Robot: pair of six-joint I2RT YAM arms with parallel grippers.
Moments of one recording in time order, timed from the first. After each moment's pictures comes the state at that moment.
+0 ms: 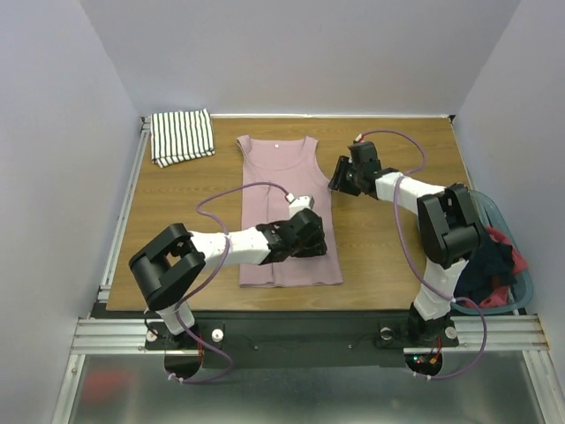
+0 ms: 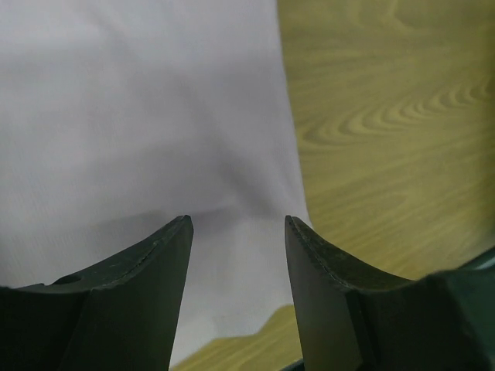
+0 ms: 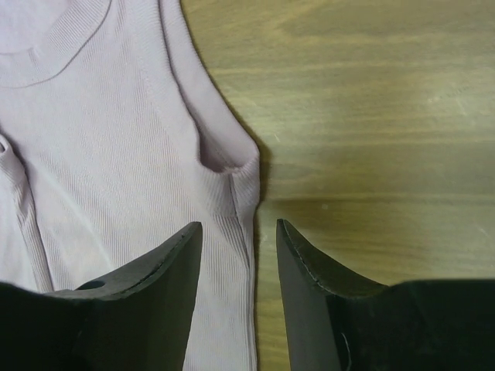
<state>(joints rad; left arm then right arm) -0.99 1.66 0.94 -0.09 -0.19 -0.91 0.34 1.87 1.20 -0.10 -0.03 0.56</state>
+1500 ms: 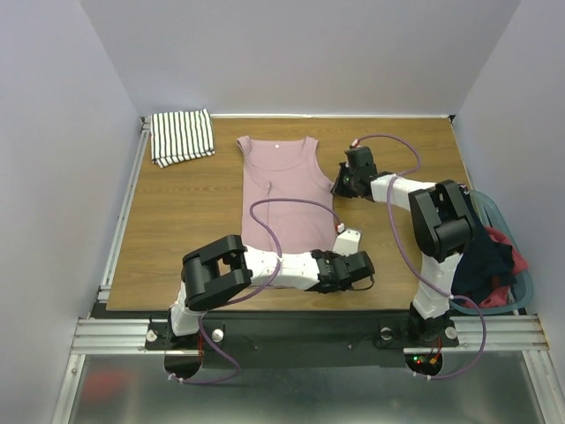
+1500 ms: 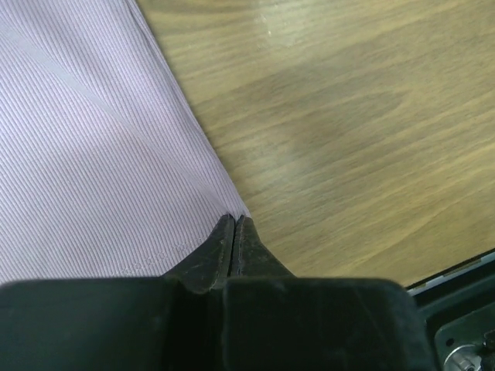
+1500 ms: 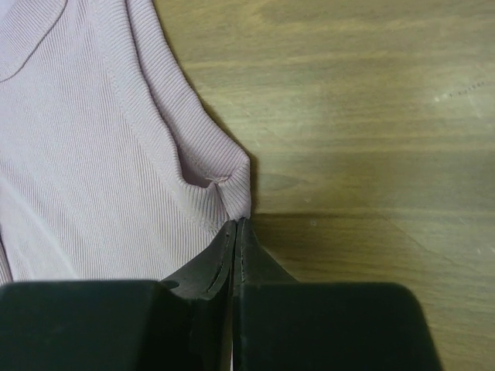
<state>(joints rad) -1.34 1.94 1.26 -0.34 -0.42 -0.93 0.33 1.96 1.20 -0.04 -0.01 0.54</state>
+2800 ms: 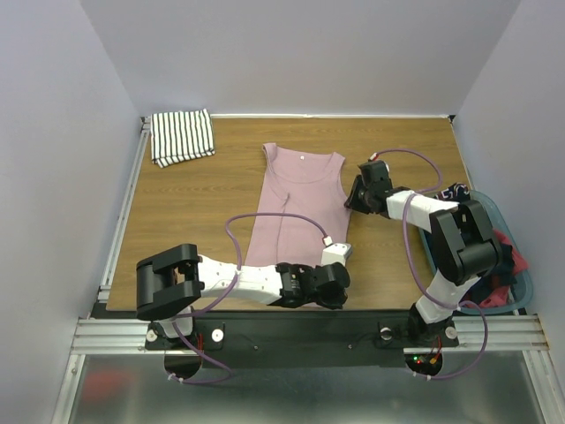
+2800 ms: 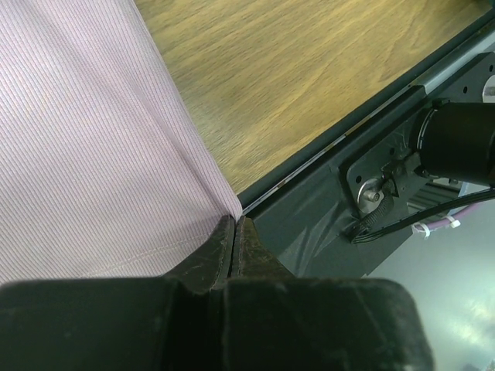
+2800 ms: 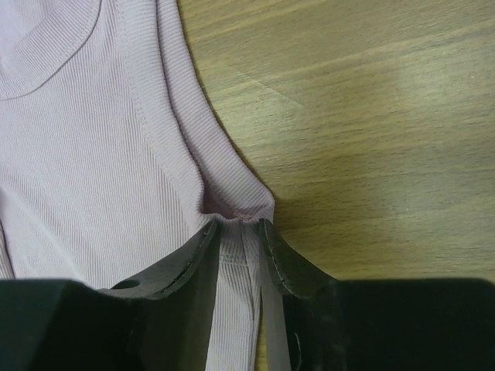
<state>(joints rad) -1.41 1.64 0.94 -0.10 -0.20 -0.96 0.31 1.72 0.95 -0.08 0.08 0.60</state>
